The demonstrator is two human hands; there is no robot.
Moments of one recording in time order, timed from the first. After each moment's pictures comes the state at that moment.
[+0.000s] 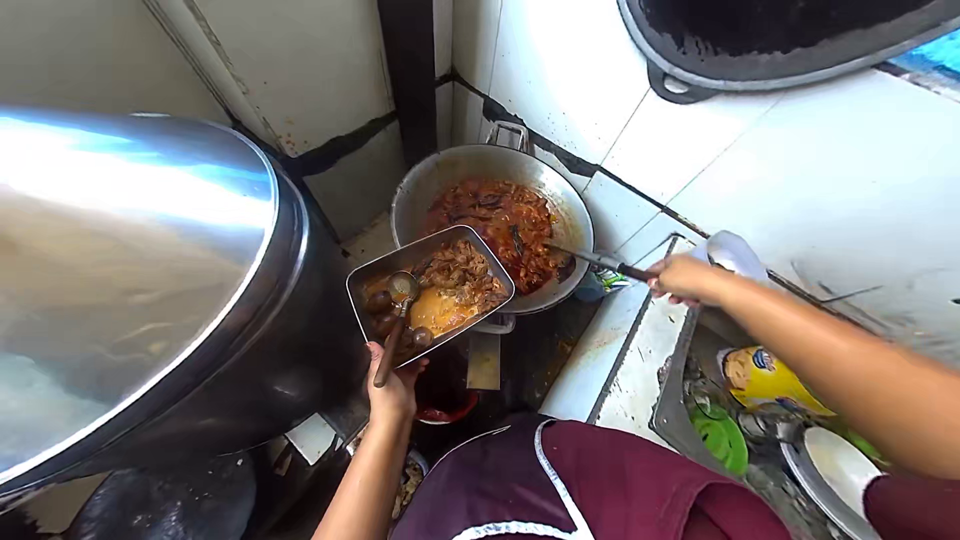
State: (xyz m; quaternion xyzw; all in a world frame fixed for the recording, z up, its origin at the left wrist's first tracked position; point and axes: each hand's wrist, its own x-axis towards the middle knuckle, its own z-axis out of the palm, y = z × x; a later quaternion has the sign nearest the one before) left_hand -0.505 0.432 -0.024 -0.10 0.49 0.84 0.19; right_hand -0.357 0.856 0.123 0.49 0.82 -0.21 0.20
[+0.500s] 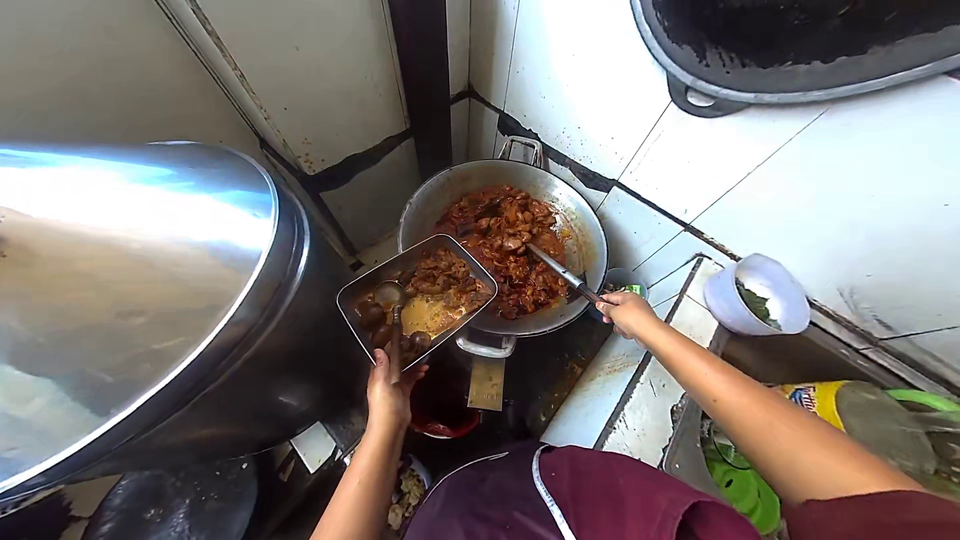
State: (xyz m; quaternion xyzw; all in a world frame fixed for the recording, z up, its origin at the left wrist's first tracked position) left_hand -0.516 0.449 -0.034 -0.13 0.57 0.79 0.18; right_hand -0.393 0.836 0.037 0.47 0.79 -0.37 0.12
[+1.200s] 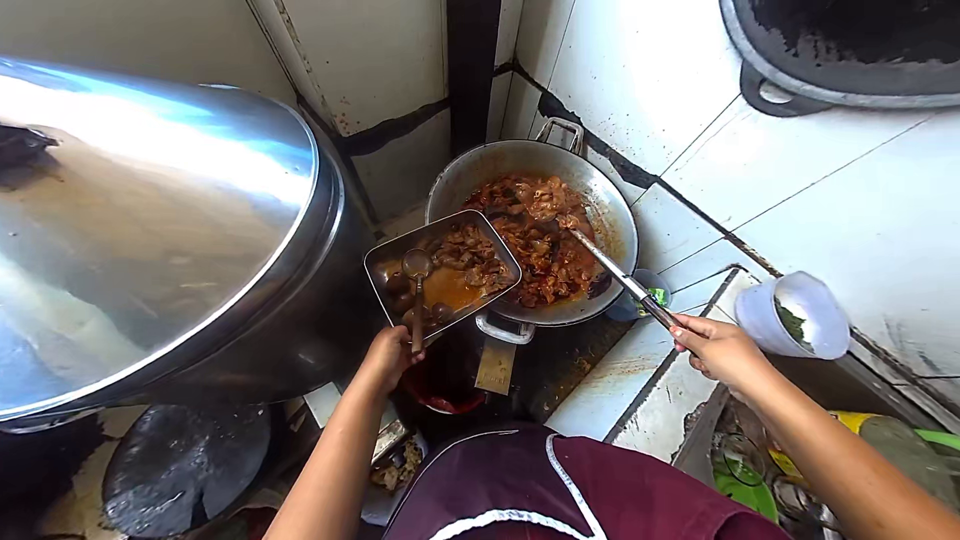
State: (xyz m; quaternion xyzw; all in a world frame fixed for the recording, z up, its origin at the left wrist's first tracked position) left_hand -0.551 0.424 -0.017 -0.19 0.62 0.69 0.34; right_hand -0.322 0.819 0.101 0.45 0.80 -0.39 0.06
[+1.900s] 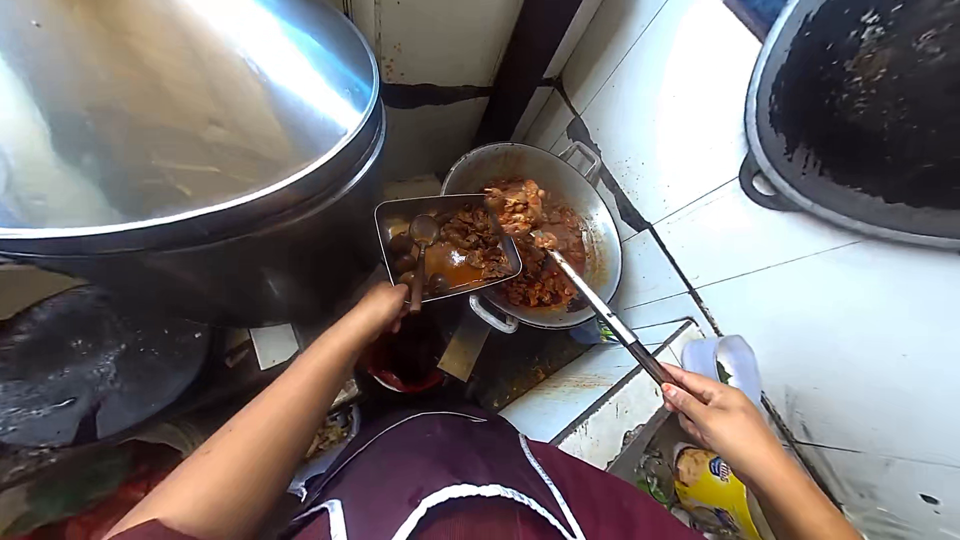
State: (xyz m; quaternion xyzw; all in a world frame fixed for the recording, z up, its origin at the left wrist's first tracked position) left_hand -0.549 0.417 -0.004 -0.10 0.75 0.53 0.38; right_hand -0.287 0.763 0.169 0.34 0.88 -0.32 0.07
